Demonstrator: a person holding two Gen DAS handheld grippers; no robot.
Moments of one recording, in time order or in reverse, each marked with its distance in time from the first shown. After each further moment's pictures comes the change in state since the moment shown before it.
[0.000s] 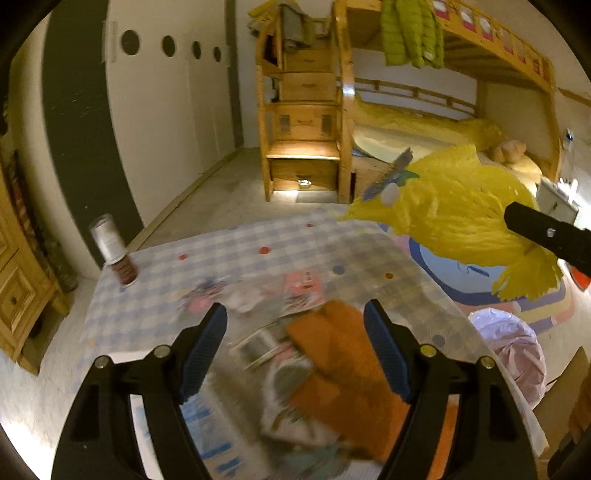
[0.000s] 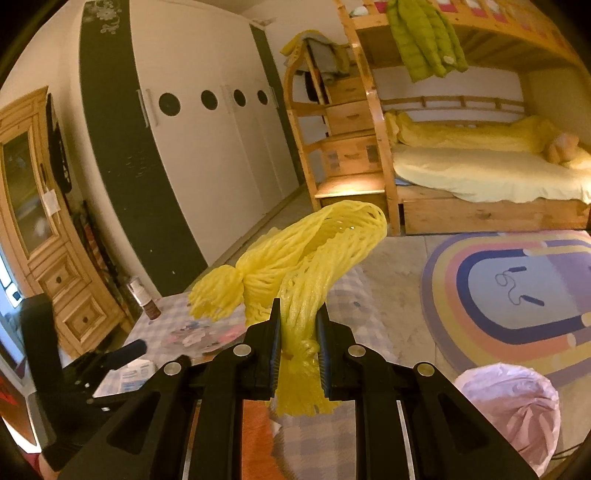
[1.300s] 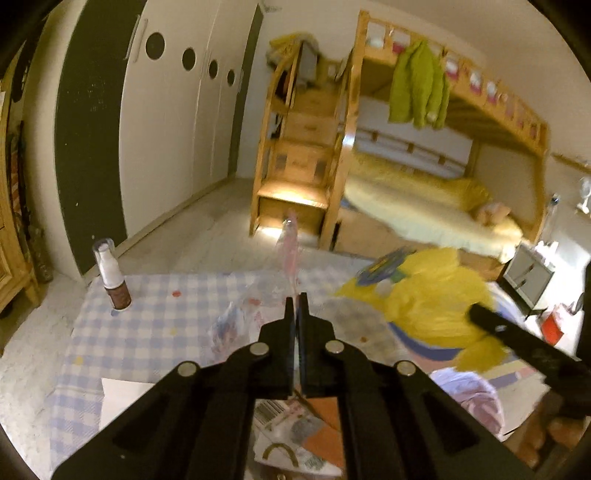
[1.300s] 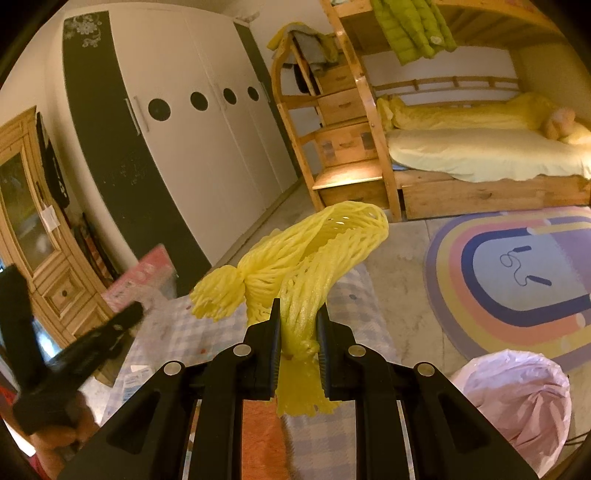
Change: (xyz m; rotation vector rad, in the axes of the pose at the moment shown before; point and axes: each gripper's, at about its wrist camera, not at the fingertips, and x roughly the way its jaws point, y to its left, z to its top) left arm -0.057 0.028 0.014 -0.164 -0.183 -0.124; right arm 0.004 -0.016 -0.001 0.065 0.026 0.034
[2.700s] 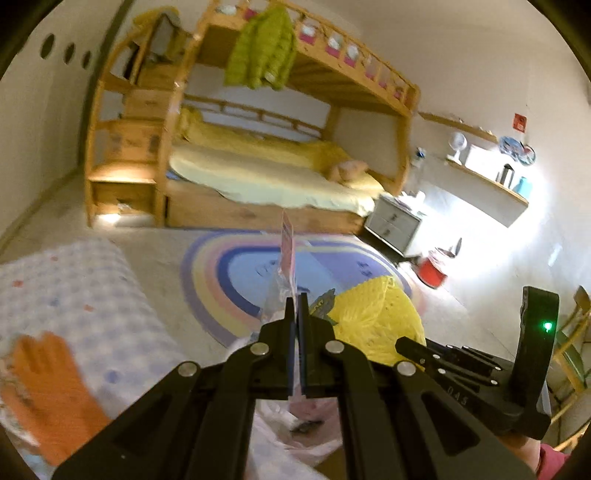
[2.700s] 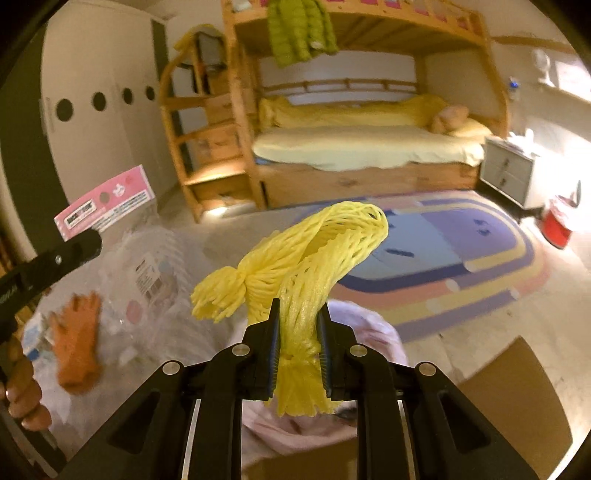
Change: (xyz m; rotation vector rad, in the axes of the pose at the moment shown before) left arm 0.038 -0.209 -0.052 0.153 0.140 -0.562; right arm -0.129 -0.166 -0.053 0.065 0.031 -0.470
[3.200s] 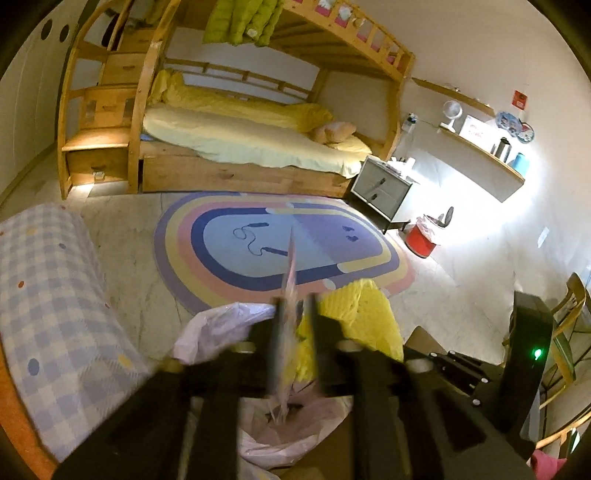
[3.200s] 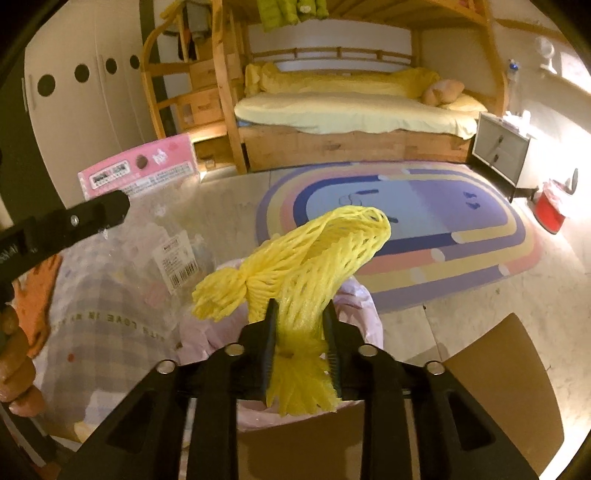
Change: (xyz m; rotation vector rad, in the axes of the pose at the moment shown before) left arm 0.062 -0.009 -0.017 -0.012 0.131 -0.044; right arm 0.037 -0.026 -0.028 -0.029 0.124 -0.035
